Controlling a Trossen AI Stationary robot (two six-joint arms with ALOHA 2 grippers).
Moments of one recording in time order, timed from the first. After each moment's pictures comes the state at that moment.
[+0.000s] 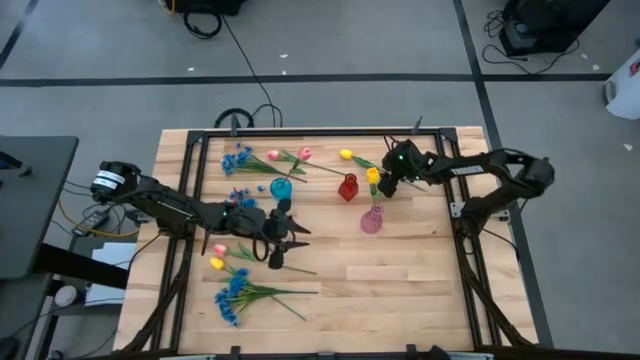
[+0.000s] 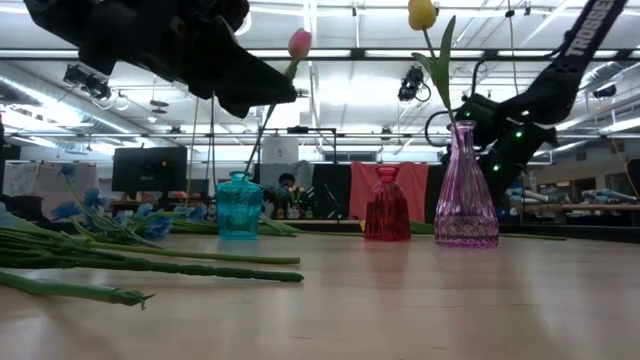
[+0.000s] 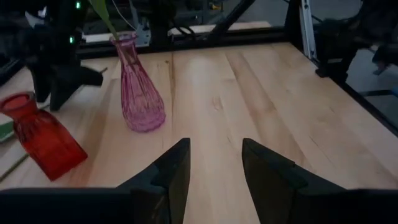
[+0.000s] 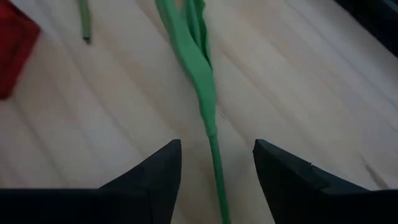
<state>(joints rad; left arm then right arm) -0.19 1.39 0.58 0.50 -0.10 0.00 -0.69 1.48 0.46 0.13 0.03 -0.08</state>
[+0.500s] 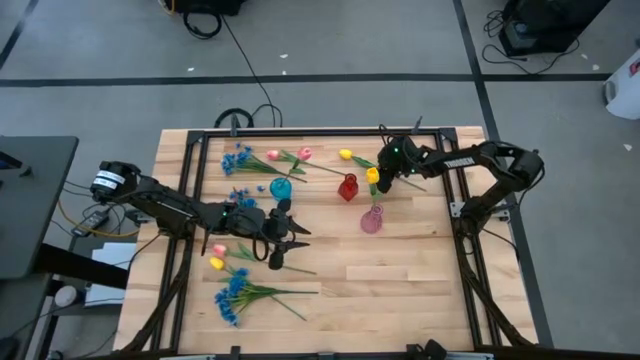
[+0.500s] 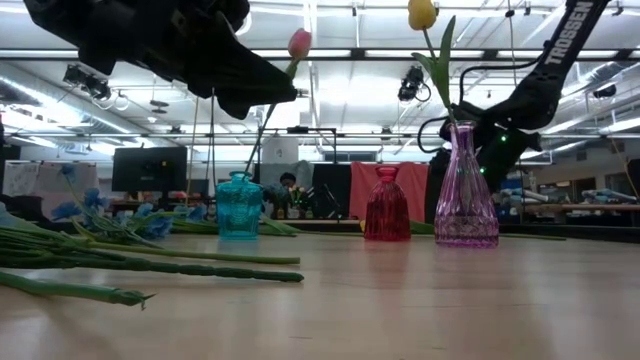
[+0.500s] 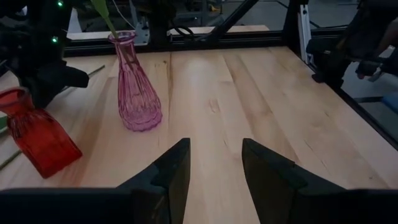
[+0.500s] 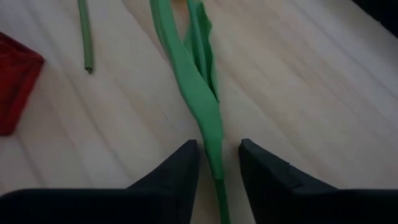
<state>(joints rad) -0.20 1.39 0.58 0.50 -0.10 -0.04 -0.75 1.60 0.53 0.12 -0.06 -0.08</state>
